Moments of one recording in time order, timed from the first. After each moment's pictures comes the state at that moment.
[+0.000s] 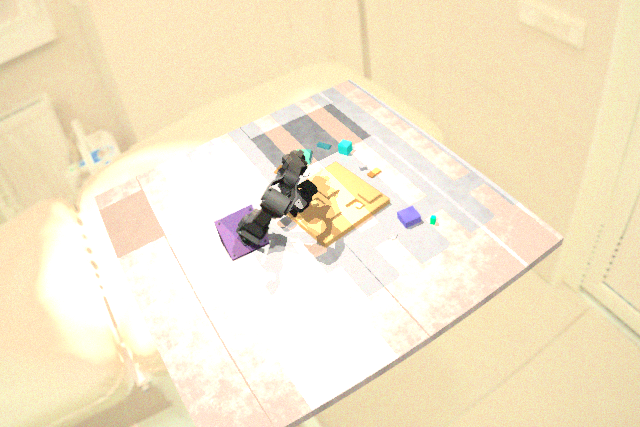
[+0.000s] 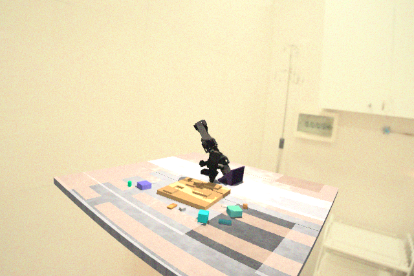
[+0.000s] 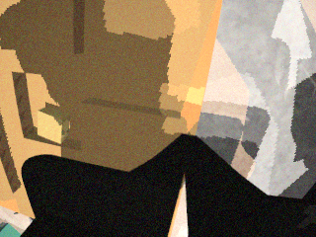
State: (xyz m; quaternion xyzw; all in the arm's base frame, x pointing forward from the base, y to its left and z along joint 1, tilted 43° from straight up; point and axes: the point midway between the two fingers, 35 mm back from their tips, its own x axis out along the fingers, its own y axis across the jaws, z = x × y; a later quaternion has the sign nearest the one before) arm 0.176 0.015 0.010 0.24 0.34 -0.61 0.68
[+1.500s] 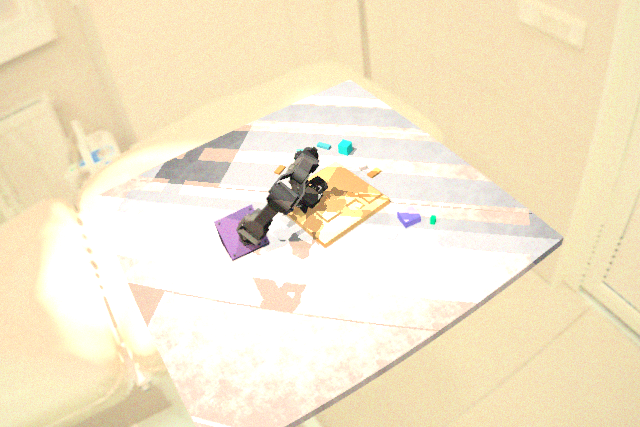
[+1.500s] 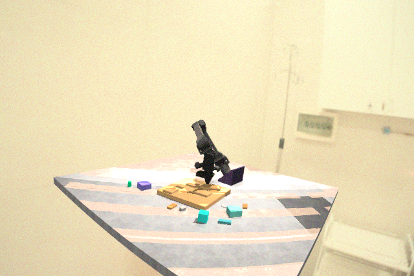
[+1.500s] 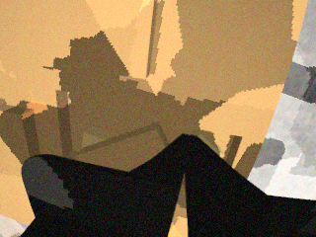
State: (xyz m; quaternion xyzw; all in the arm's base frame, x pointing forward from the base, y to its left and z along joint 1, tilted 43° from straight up) arm 0.215 0.012 0.009 0.23 0.34 -0.61 0.68
